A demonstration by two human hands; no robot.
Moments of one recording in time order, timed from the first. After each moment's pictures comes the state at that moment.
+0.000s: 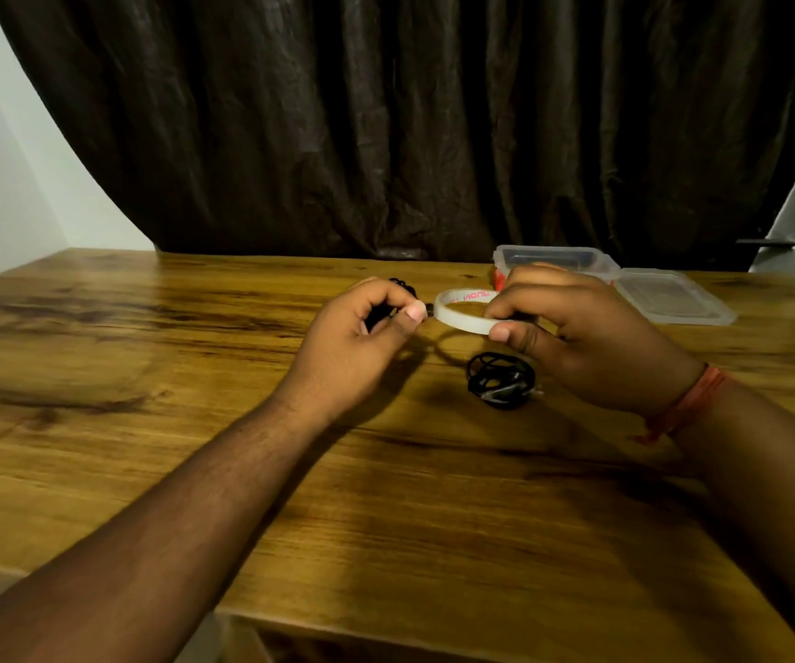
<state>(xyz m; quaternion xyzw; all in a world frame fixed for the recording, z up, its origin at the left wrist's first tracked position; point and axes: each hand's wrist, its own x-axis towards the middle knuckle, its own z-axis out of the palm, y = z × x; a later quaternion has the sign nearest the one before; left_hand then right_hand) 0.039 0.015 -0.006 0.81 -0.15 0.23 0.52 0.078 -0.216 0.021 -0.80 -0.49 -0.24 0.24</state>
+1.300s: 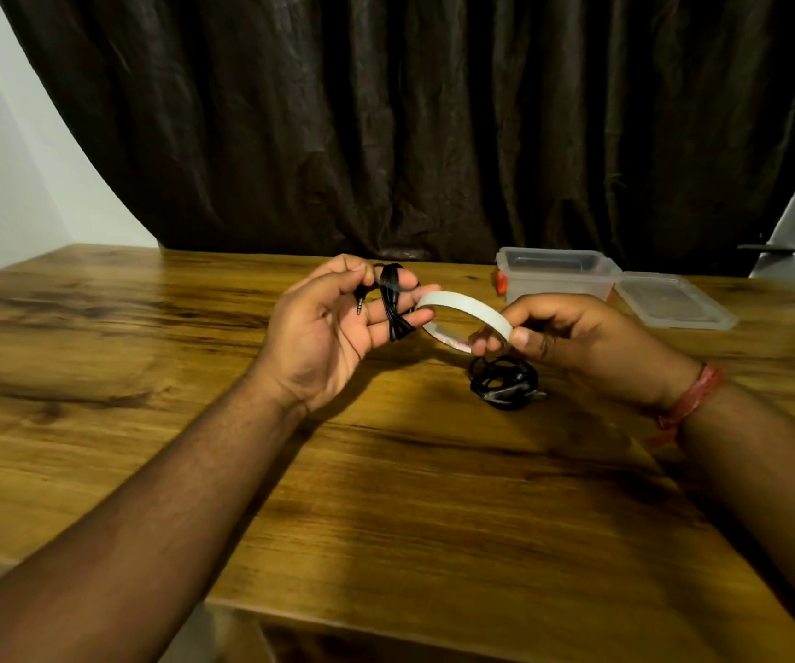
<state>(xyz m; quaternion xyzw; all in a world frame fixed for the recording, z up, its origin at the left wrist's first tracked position) 0.038 0.027 0.008 0.51 -0.19 0.07 0.84 0.088 -0.226 0.006 -0.75 -0.44 0.05 0.50</state>
